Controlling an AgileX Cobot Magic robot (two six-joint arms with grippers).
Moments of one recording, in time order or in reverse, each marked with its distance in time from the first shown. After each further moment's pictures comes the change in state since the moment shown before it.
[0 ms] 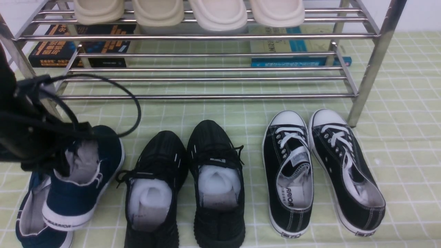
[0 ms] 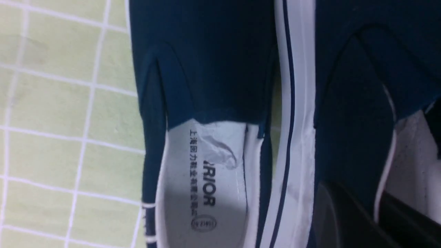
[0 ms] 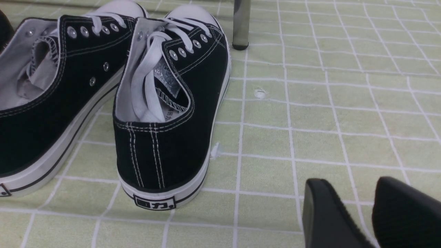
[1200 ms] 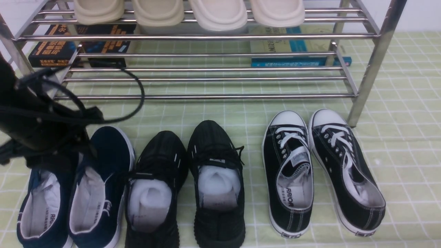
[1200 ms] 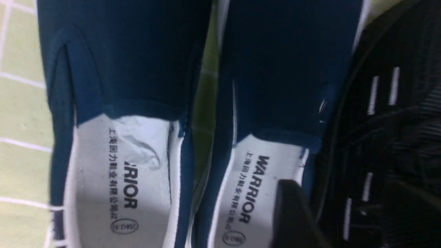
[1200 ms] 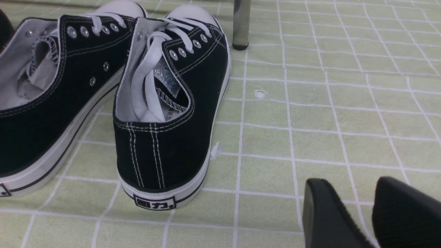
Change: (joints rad) right arm 0.000 0.000 0.000 0.000 0.000 0.000; left arm 0.000 -0.026 -0.050 -0.146 0.018 -0.024
